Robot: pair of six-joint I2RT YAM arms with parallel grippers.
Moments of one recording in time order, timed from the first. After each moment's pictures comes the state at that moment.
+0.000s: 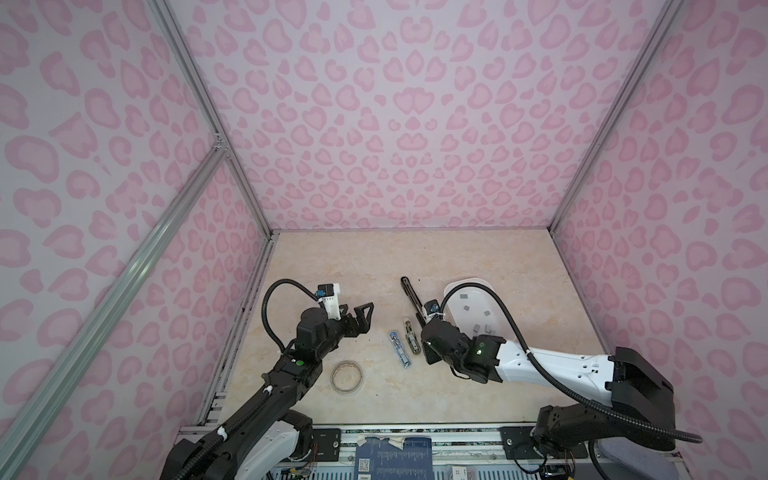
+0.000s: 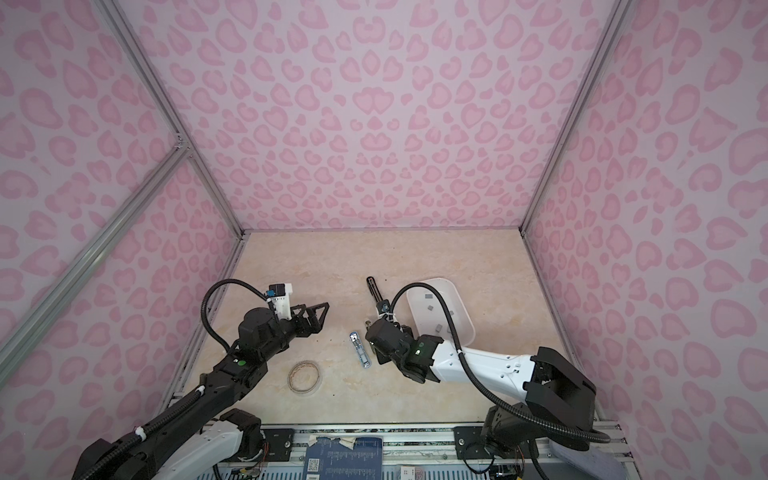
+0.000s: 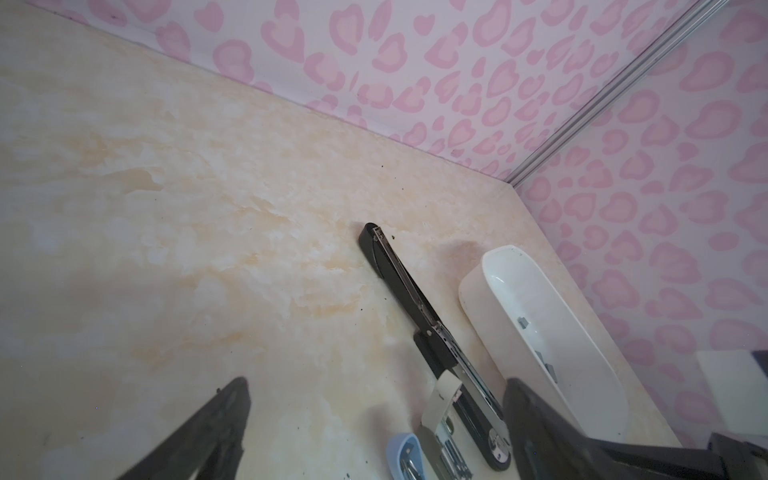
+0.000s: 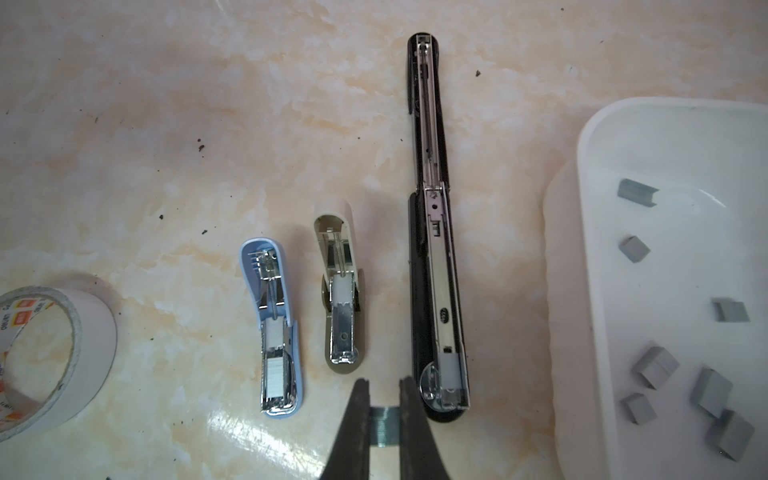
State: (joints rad) left arm -0.37 0.91 0.37 0.22 0.16 -0.51; right arm 1.05 1.41 0.84 -0.32 0.43 0.56
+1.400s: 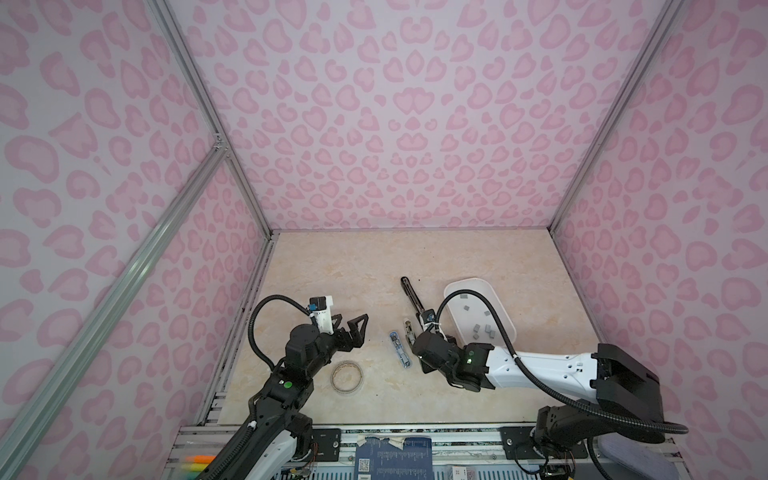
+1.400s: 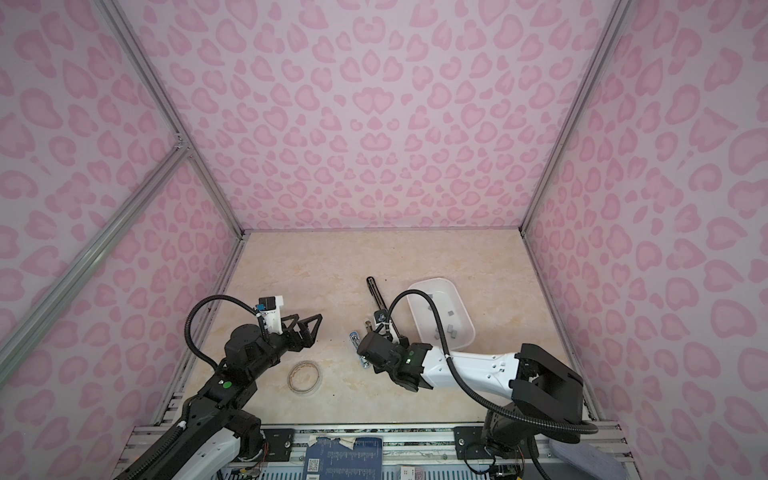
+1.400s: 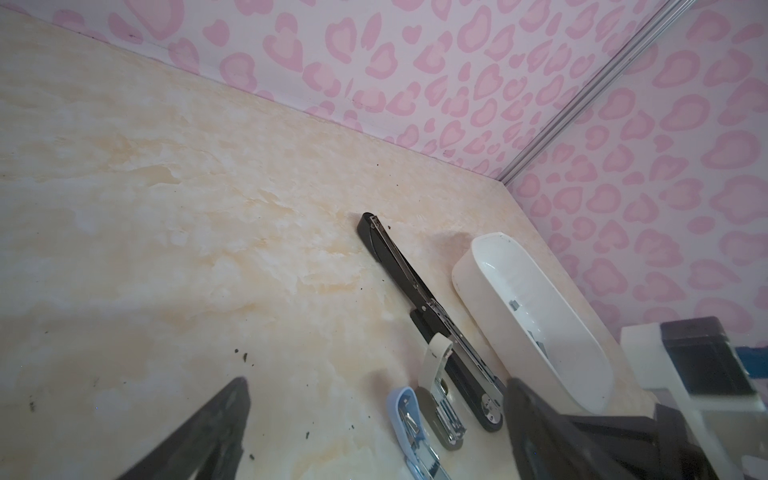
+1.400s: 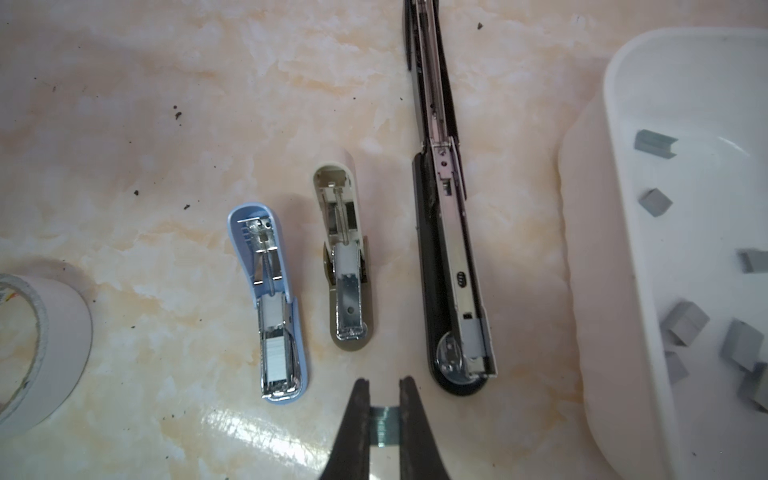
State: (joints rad) left arm -0.37 0.66 0.30 0.07 0.15 -0.48; right arm 1.12 1.50 0.85 -0.34 0.50 0.66
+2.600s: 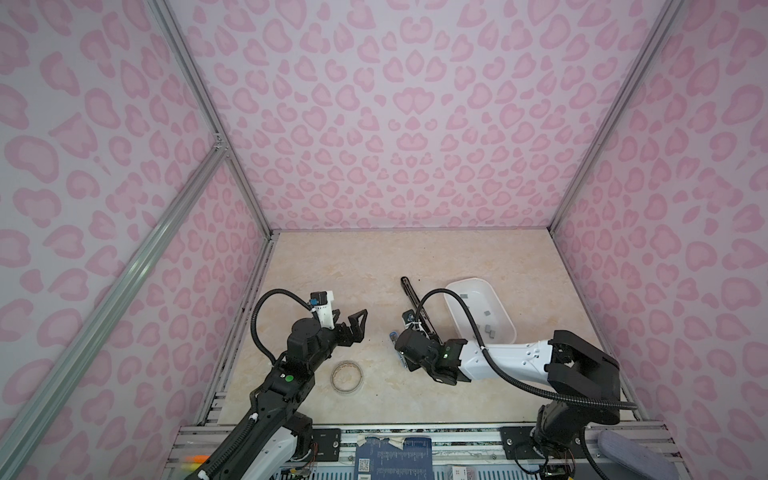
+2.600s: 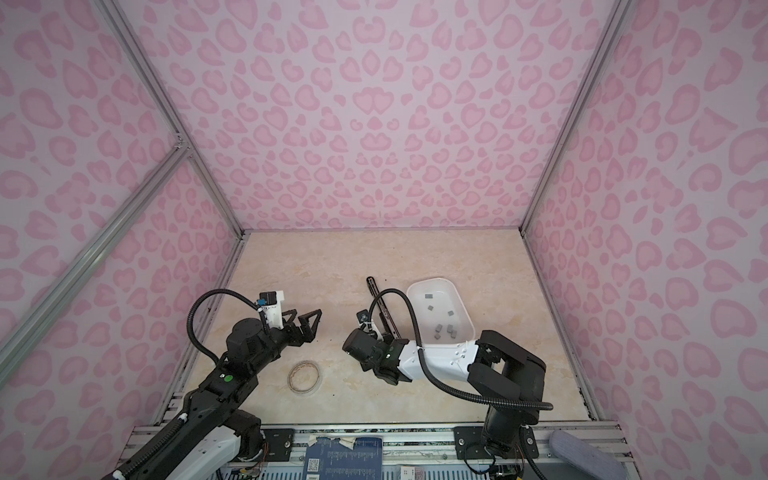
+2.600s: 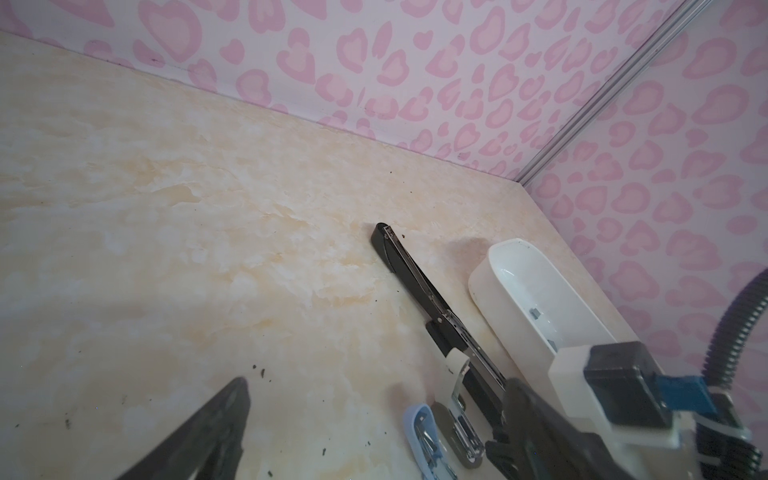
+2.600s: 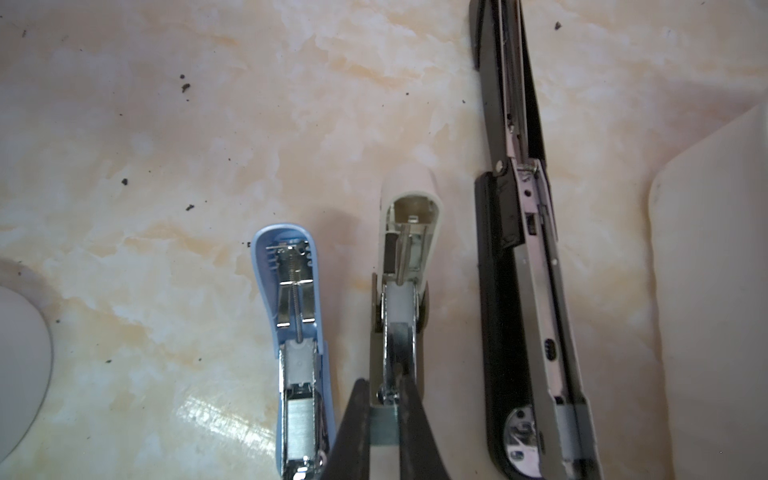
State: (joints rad) left arm -0.37 0.72 0.34 0.07 0.11 -0.45; right arm 1.12 1.68 0.93 -0.25 0.48 0.57
